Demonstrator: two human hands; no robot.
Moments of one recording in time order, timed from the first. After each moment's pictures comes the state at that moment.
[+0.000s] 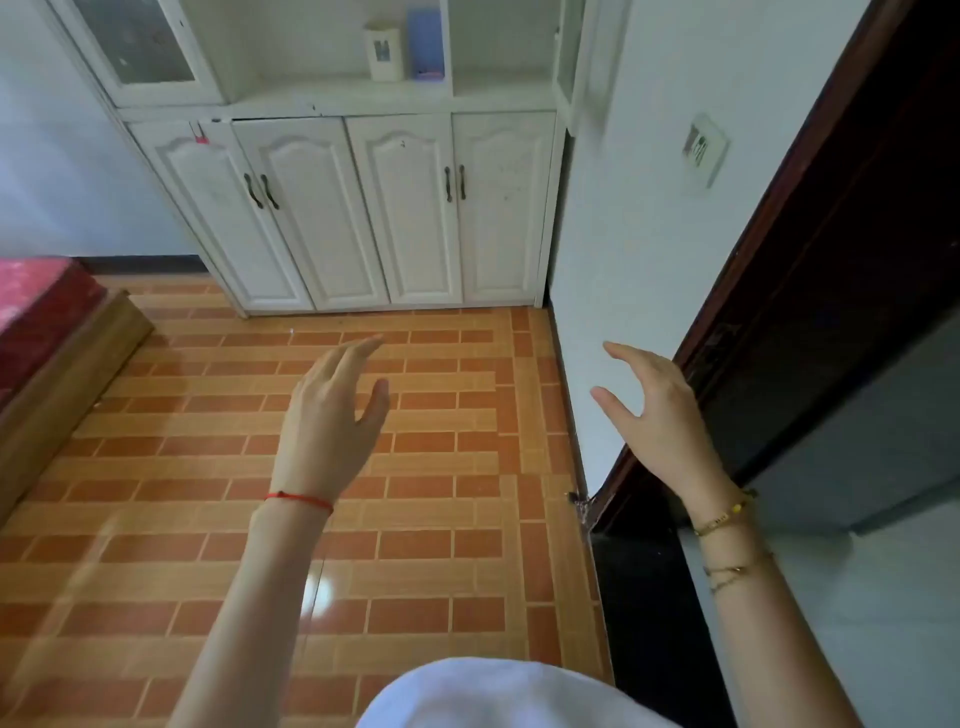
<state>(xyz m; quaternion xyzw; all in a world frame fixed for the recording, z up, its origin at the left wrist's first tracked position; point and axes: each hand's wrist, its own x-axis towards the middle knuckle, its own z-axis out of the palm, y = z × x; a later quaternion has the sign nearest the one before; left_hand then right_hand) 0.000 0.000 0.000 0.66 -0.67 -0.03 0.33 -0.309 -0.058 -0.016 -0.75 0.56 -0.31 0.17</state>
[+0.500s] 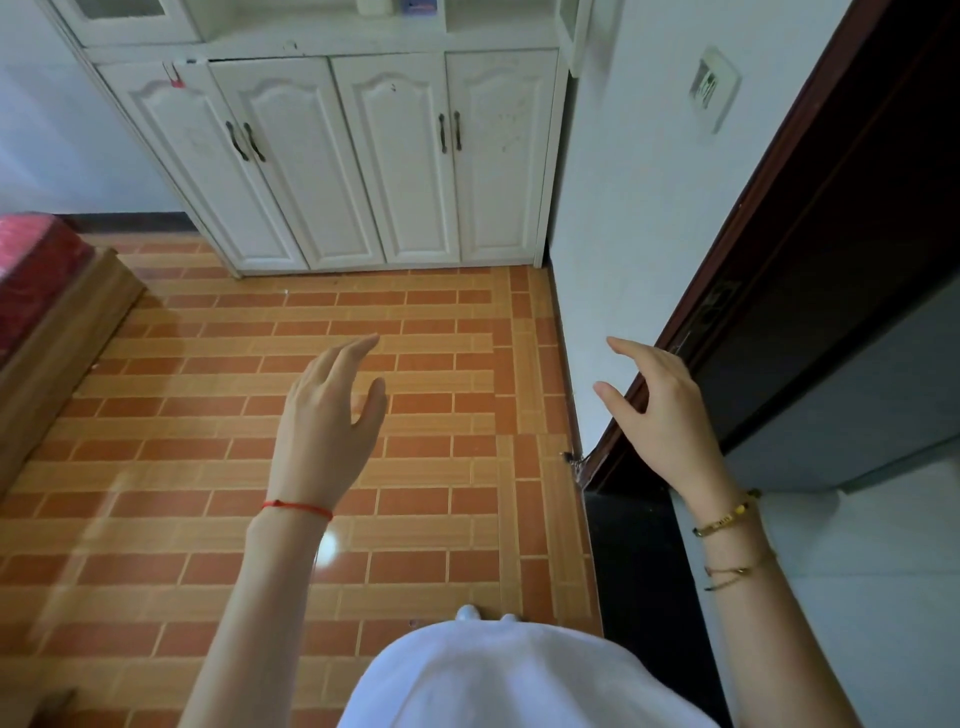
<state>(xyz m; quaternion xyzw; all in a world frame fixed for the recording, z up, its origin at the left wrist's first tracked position) -0.021 0.022 -0.020 0.68 -0.65 -0.05 0.33 -0.328 -0.041 -0.035 -0.74 0.58 -0.29 0.18</state>
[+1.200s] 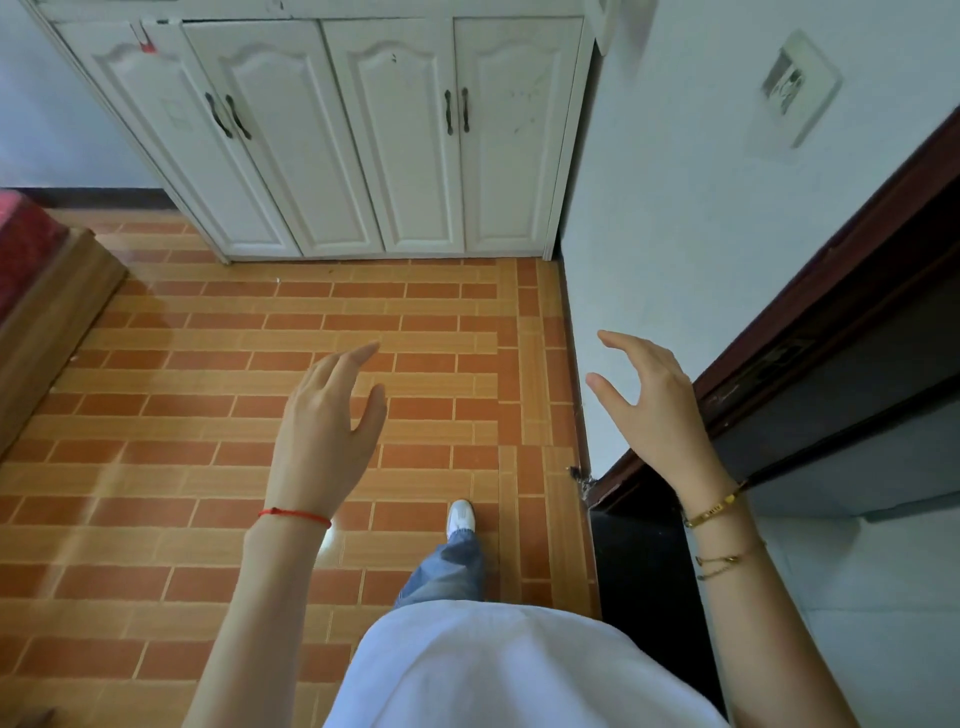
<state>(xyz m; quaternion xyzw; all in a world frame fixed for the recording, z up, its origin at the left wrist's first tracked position) 0.007 -0.093 -0.049 0.71 -0.63 -0.10 0.31 -0.290 -0.176 -0.064 -0.75 0.58 -0.26 0.21</state>
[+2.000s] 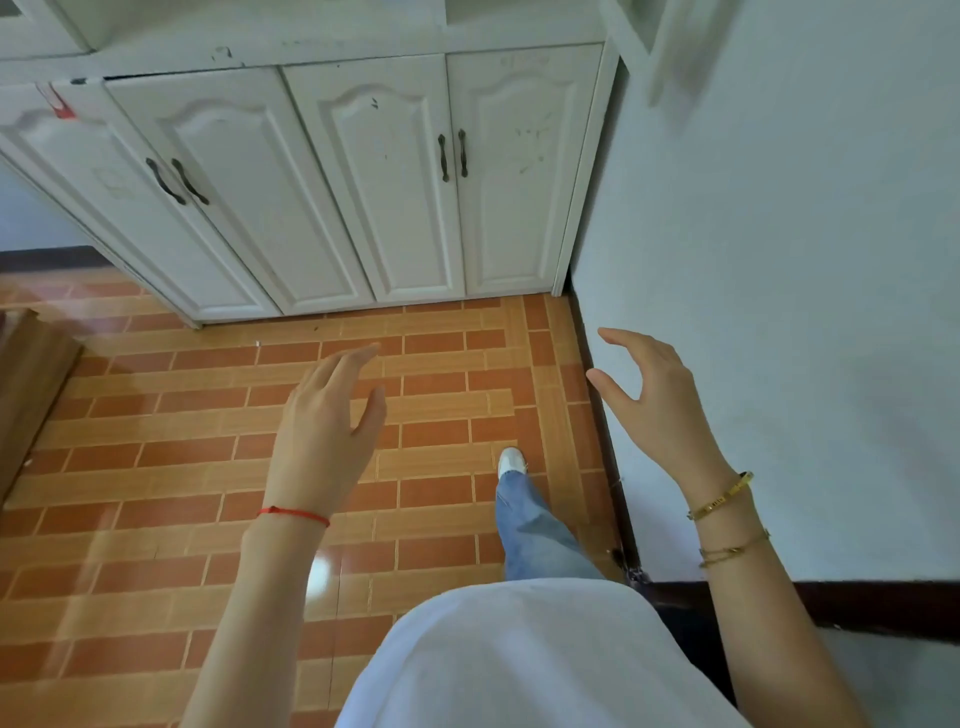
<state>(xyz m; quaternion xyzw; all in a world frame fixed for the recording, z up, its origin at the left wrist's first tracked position) 0.140 -0.425 -0.054 0.69 -0.66 -0.12 0.27 -0.165 -0.486 -0.072 -0.71 0.61 -0.27 0.22</state>
